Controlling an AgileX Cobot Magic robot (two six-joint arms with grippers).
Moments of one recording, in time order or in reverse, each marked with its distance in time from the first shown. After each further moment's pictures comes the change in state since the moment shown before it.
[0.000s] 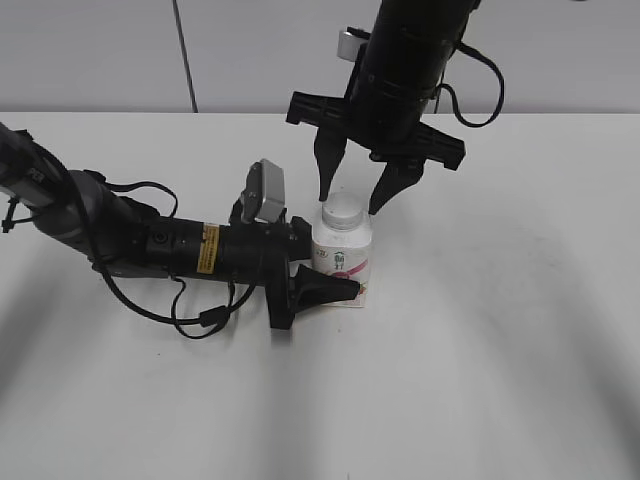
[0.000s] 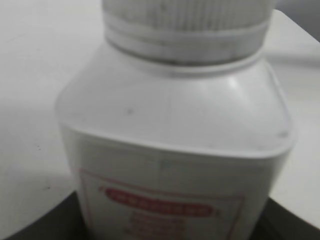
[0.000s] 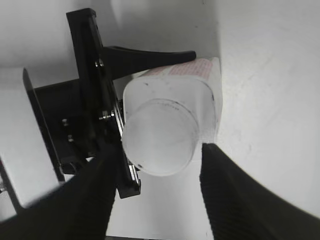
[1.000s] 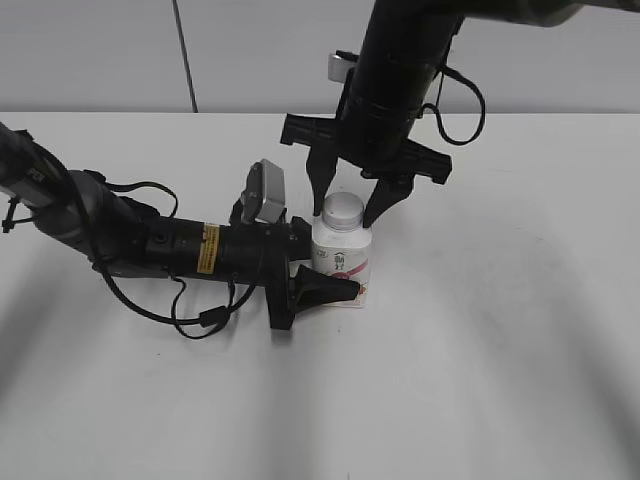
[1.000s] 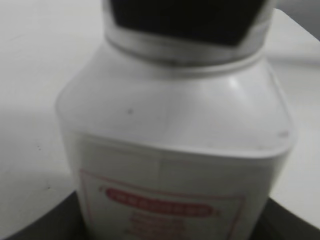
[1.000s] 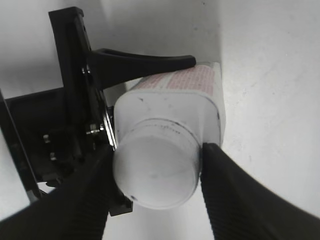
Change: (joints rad) left arm 0.000 0.000 0.000 -0.001 0.002 0.000; right arm 0.006 0.058 -0.011 -0.005 -0.012 -0.017
